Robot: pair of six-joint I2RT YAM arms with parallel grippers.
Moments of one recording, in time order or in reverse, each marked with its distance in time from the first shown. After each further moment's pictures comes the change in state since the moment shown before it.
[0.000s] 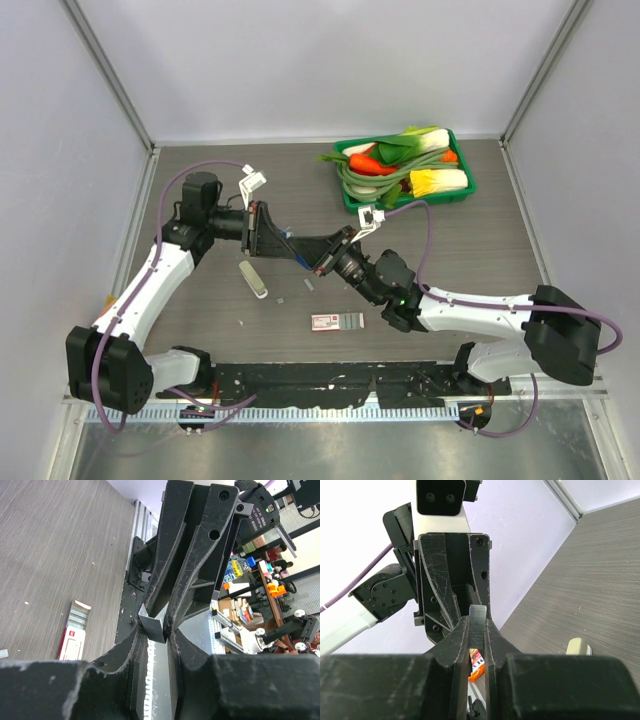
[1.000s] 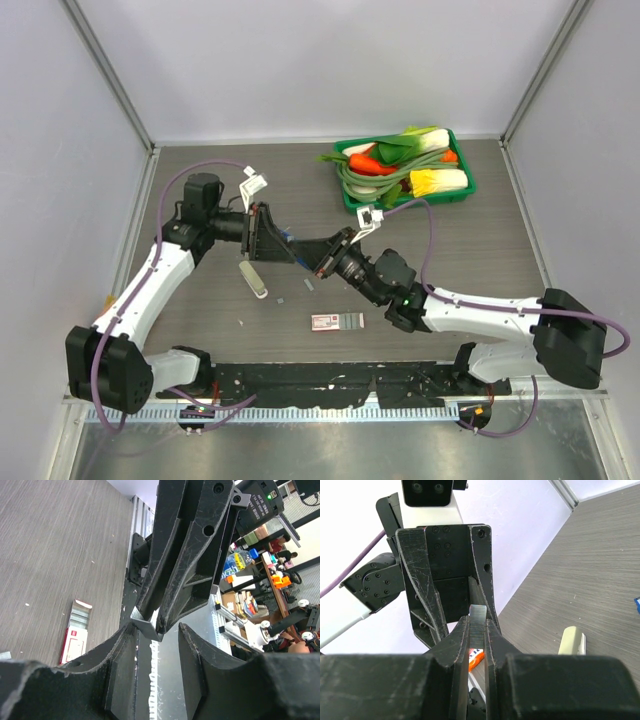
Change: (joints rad) left arm -0.003 0.002 0.014 -0.053 0.017 0.087; right arm -0.002 -0.033 0.012 -0.097 -0.016 0.004
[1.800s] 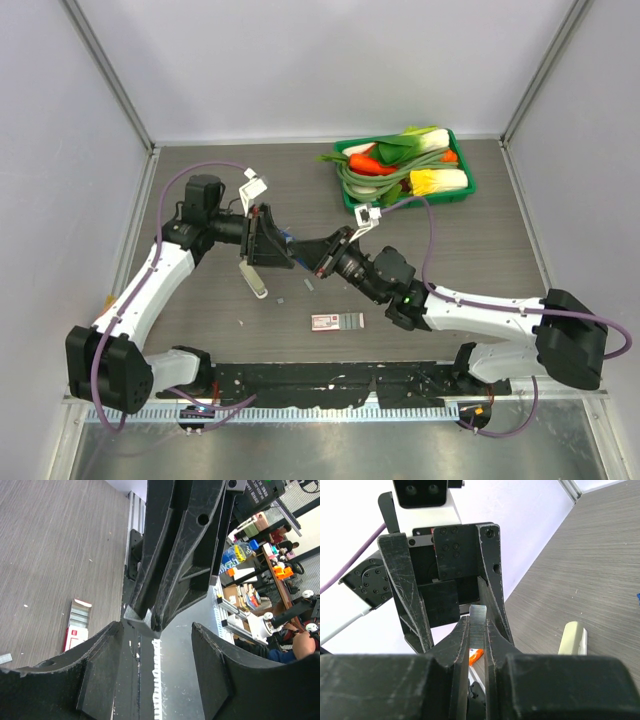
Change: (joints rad) left arm 0.000 0.000 -0.005 -0.050 0.029 0.087; right arm -0.011 -0.020 0.013 -0.055 -0.032 0.008
